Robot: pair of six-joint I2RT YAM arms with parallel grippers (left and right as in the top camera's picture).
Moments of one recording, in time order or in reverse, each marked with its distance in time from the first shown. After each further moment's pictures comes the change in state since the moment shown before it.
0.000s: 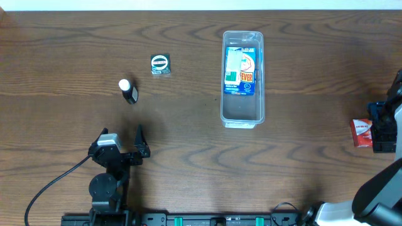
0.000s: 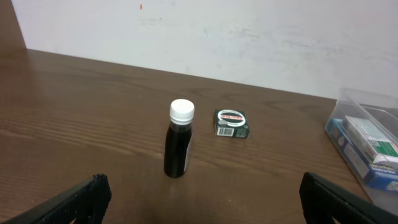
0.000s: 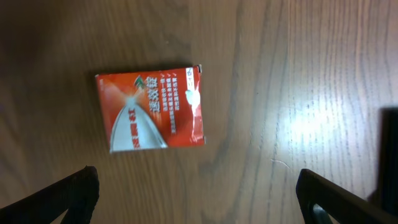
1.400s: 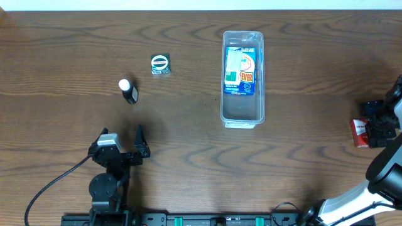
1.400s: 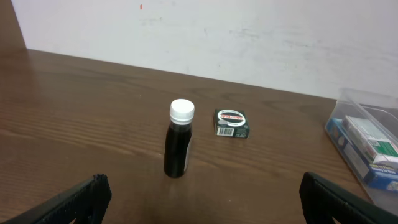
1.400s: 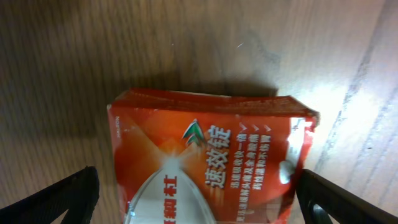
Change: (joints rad) left arm 0.000 0.000 0.000 0.000 0.000 0.000; right arm -0.077 0.255 -0.005 0.250 -0.173 -0.198
